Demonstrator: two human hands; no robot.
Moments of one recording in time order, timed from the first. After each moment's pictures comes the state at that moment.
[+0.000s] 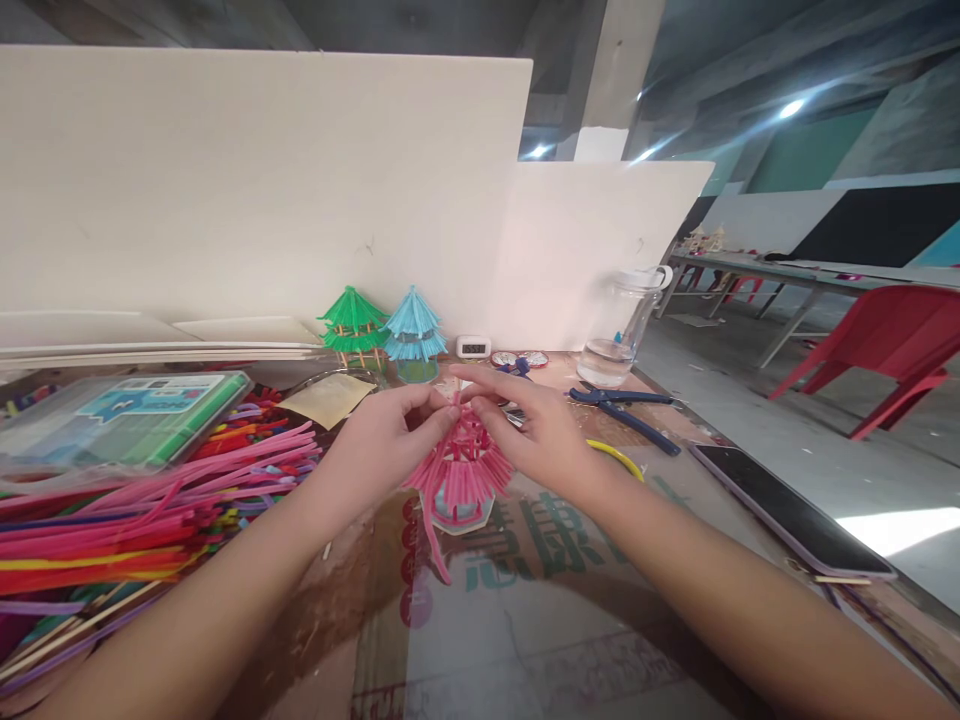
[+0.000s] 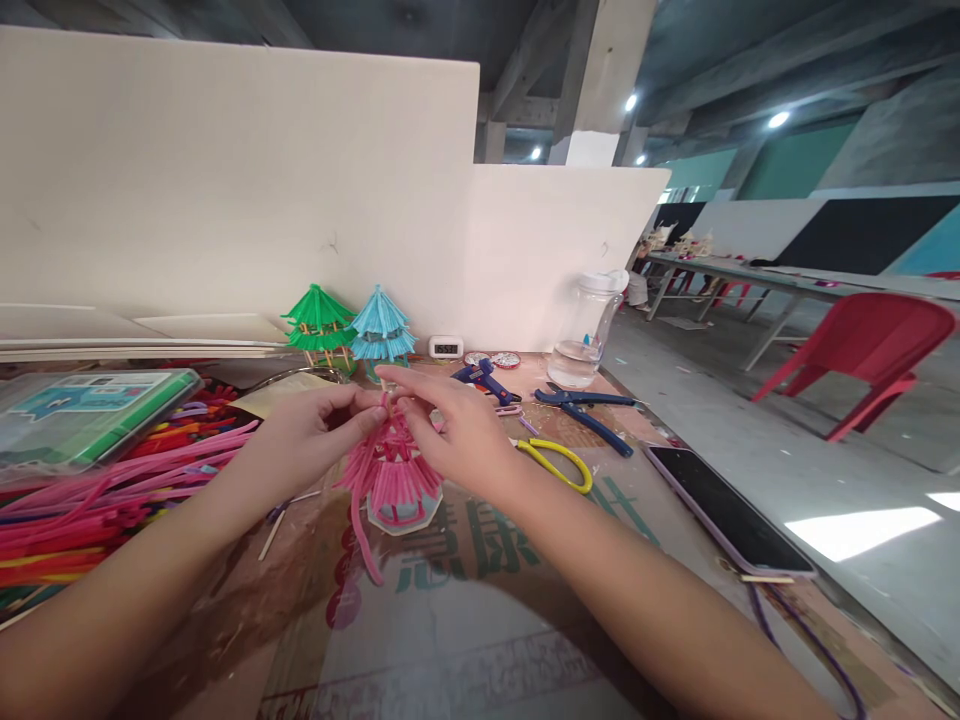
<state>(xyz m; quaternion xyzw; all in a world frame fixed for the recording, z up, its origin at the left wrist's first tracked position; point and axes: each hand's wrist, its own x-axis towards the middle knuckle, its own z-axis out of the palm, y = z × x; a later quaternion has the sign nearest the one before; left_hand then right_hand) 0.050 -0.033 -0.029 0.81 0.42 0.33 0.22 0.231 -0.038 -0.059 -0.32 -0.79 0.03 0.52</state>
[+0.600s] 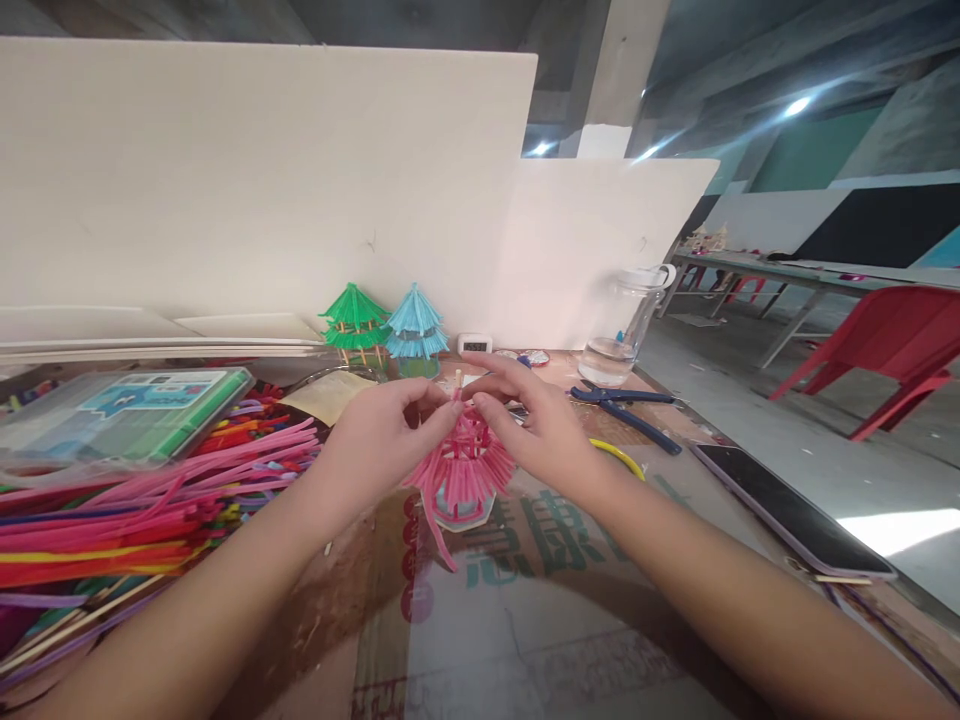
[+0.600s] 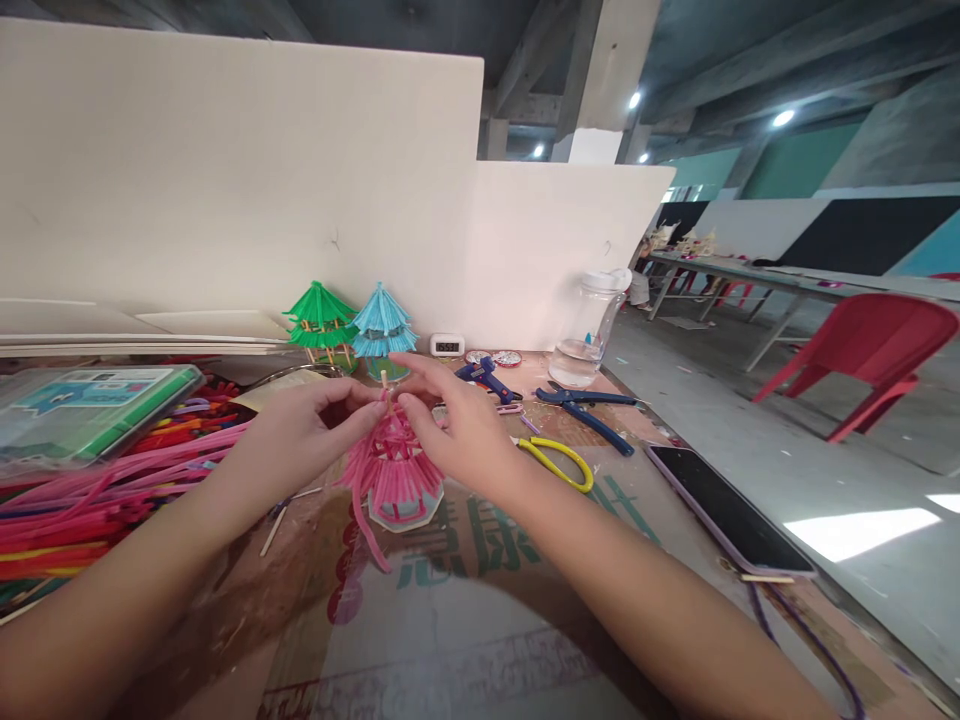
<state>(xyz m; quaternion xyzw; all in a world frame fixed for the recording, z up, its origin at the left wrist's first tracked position) 0.049 -0.038 -0.023 0.82 0.44 0.32 0.15 0.230 -0.041 -0.059 -0.35 -0.77 0.10 0.53</state>
